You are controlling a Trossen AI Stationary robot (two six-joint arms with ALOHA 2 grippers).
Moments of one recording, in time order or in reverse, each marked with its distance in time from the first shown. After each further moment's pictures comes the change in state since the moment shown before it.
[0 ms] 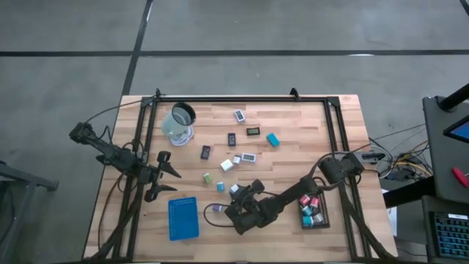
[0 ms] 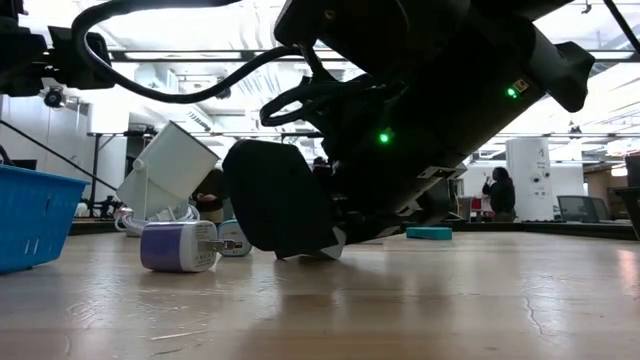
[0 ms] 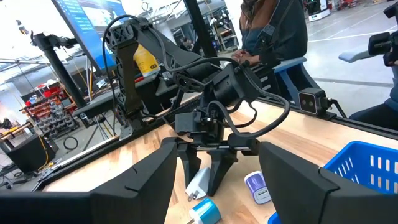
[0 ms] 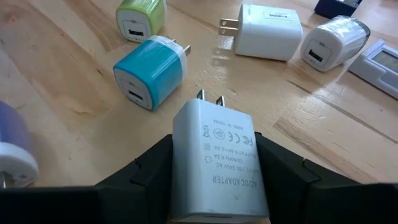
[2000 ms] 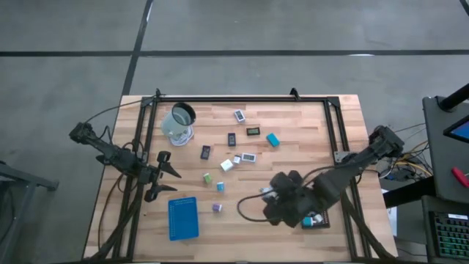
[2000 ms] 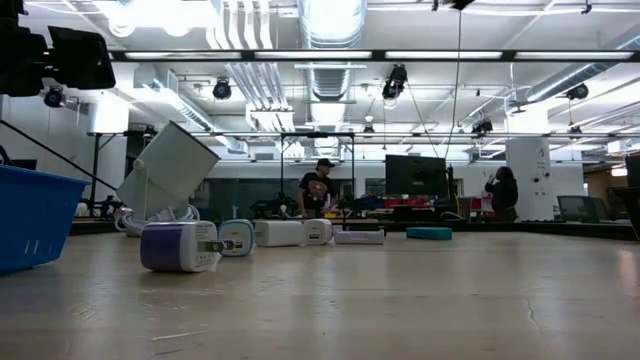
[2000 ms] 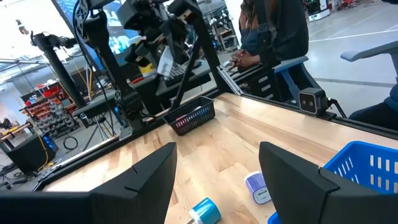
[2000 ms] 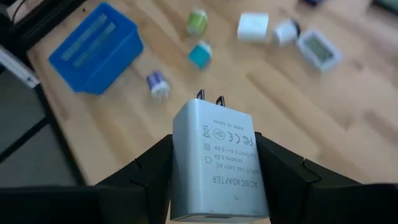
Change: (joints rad) left arm 0.000 0.000 0.000 0.000 0.000 0.000; right arm 0.134 -0.695 0.000 -0.610 -0.437 0.168
